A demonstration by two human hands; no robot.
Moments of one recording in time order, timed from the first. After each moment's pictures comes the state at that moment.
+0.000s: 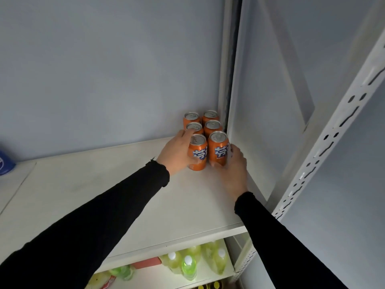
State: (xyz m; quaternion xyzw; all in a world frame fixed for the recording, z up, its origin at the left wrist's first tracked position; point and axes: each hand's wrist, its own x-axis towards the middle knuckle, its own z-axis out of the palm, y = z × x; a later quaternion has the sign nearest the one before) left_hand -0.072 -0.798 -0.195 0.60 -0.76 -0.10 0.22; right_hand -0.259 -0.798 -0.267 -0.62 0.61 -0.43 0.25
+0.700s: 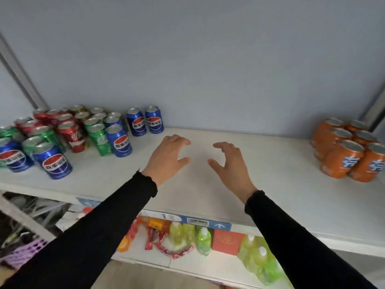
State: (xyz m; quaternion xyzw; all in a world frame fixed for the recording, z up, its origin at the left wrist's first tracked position) left_hand 0.287 -0.550 -0.198 0.73 -0.65 0.04 0.23; right_hand 0.083 -0.639 -0.225 -0.84 0.34 -0.34 0.25
